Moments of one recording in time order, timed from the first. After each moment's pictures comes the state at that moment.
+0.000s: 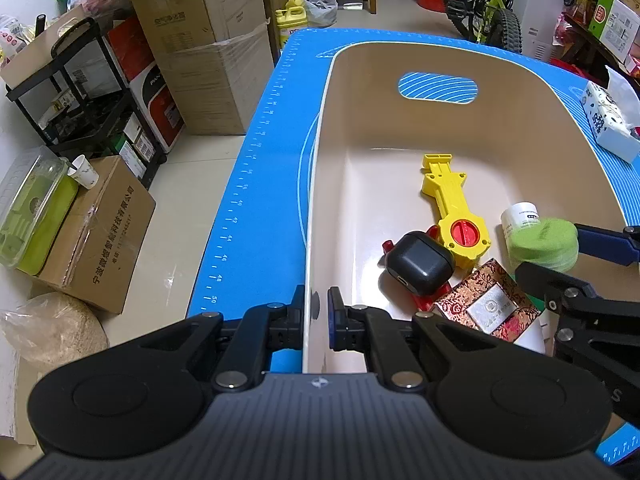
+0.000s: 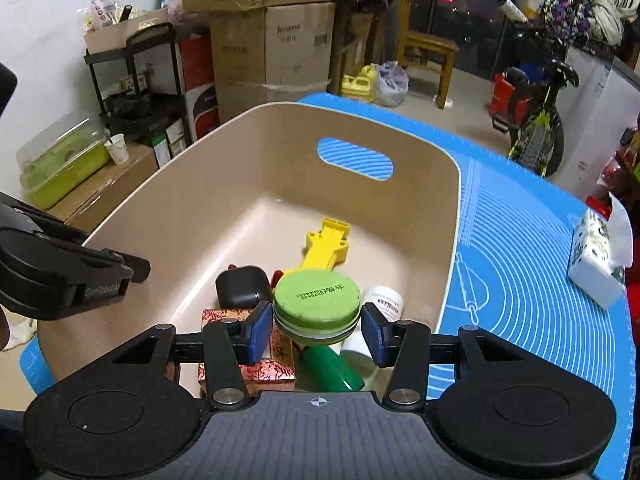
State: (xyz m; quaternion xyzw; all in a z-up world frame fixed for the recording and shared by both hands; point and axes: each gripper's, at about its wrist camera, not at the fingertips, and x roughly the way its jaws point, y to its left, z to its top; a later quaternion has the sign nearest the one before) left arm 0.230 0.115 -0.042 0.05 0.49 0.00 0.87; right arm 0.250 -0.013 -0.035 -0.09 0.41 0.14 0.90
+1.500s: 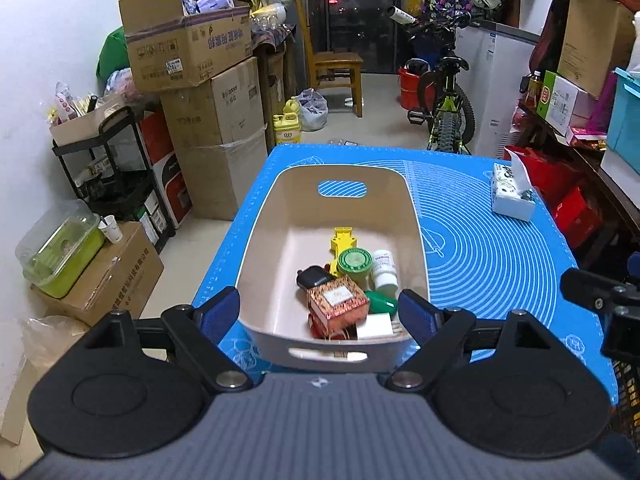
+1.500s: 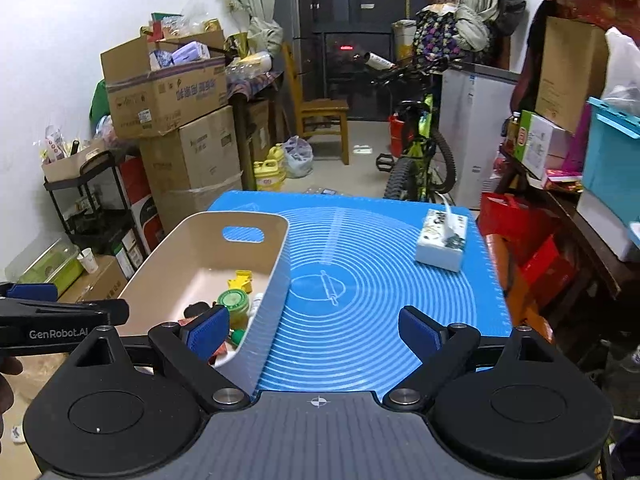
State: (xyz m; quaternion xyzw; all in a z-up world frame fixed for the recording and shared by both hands) left arm 0.062 0.034 0.068 0.04 0.34 0.00 0.94; right arm 0.060 -0.146 0.086 0.02 0.30 0.03 0.95
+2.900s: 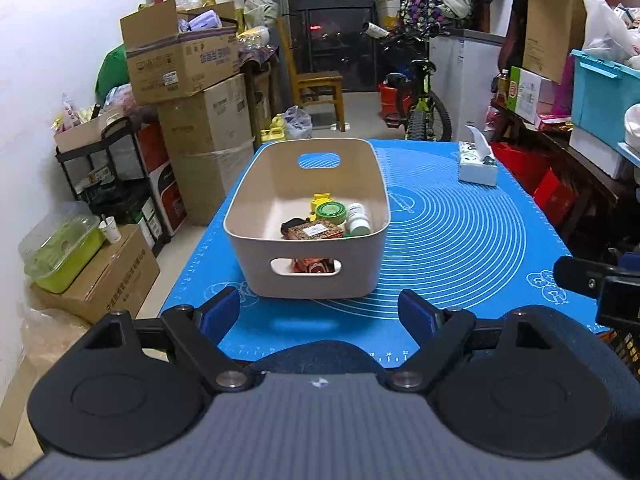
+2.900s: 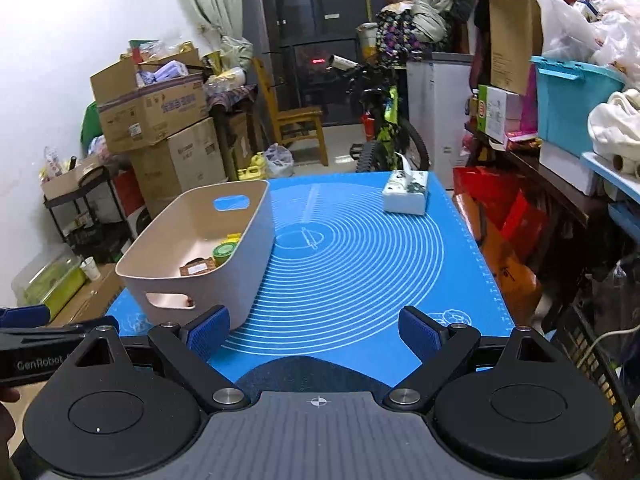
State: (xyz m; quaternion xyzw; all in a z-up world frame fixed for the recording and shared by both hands) left arm -0.043 0.025 0.023 0.05 0.30 -0.02 0.95; right arm -0.067 -0.164 0.030 0.07 0.28 0.00 0.96
